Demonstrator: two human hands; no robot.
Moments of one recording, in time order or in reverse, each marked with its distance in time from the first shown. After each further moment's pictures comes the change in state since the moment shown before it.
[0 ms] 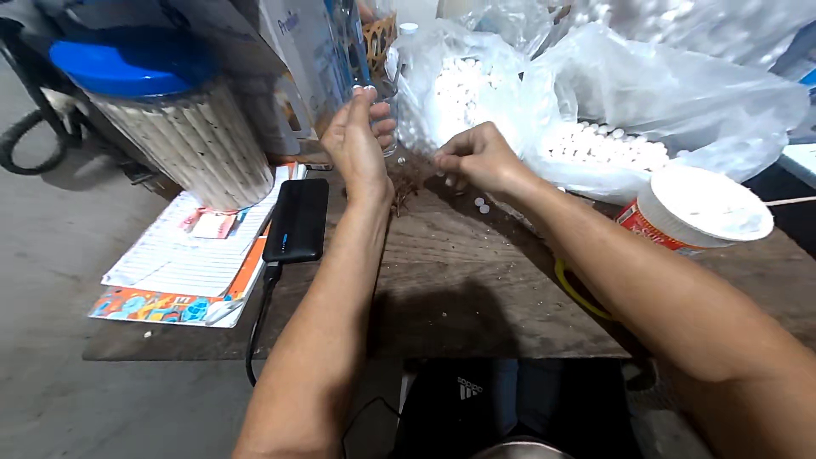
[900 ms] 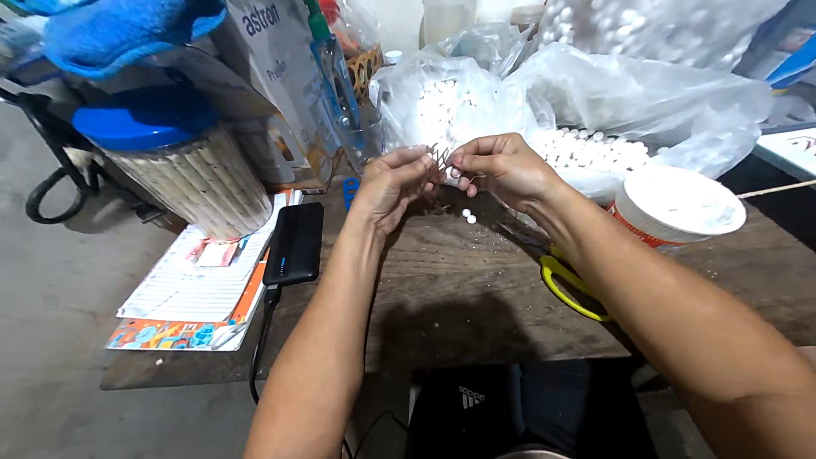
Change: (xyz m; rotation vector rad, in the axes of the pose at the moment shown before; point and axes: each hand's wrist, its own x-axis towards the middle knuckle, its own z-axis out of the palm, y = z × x) left_hand -0.010 -0.012 -0.002 0.023 -0.602 -0.338; right_hand -0.029 0.003 -0.032 0.521 0.077 0.032
